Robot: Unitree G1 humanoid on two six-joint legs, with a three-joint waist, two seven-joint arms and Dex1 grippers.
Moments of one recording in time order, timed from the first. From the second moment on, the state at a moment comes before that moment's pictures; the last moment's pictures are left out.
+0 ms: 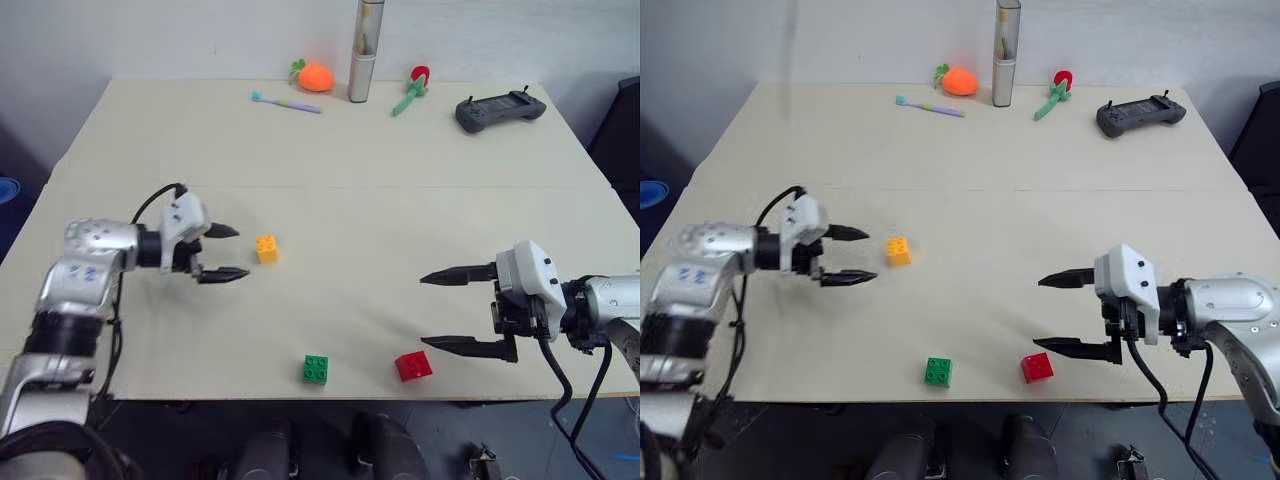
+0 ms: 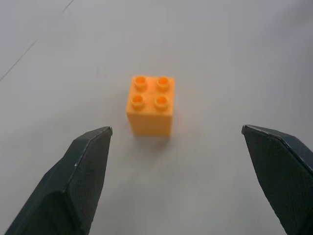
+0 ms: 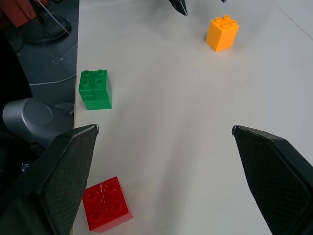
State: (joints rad) left arm -0.74 0.75 -0.11 0.44 -0.17 0.22 -1.21; right arm -0.13 -0.99 -0.21 -0.52 0.66 0.51 1.17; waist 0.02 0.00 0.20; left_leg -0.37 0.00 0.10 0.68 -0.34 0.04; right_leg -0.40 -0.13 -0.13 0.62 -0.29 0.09
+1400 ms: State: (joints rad) left arm -0.11 0.97 0.04 -0.19 -0.31 0.17 -1.42; right arm 0.31 -1.05 -0.48 -0.53 0.57 0.33 1.39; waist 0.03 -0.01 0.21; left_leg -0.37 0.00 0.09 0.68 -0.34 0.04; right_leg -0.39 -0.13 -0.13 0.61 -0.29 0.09
